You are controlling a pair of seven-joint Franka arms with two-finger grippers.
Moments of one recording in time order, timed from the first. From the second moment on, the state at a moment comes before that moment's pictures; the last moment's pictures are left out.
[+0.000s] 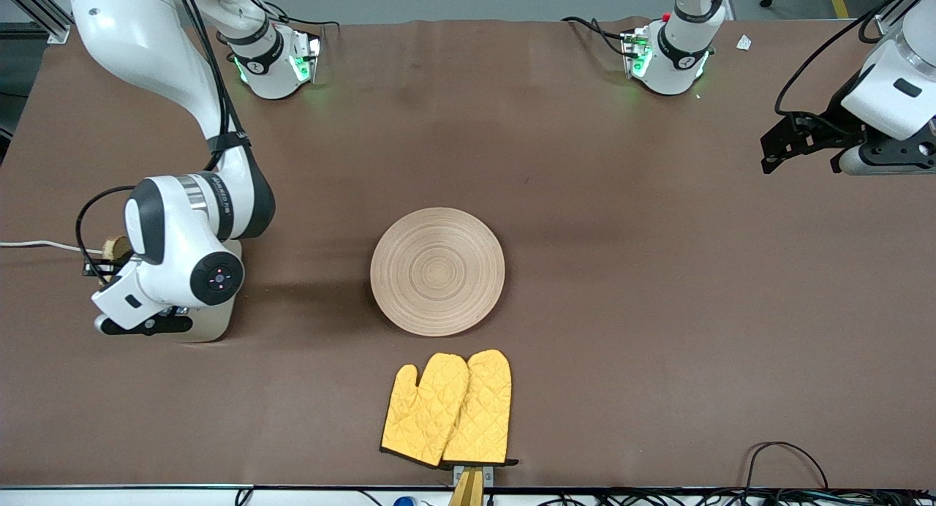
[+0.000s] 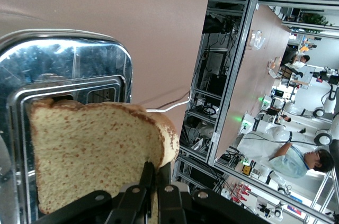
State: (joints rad) left arm -0.01 -0.03 -0.15 -1.57 0.01 1.58 -0.14; right arm 0.30 0.57 -0.09 -1.42 -0.83 1.44 0.31
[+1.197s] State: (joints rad) left arm -0.01 -0.03 -0.15 -1.57 0.01 1.58 -0.14; right arm 0.29 0.49 -0.08 -1.44 -0.40 1.50 0.43
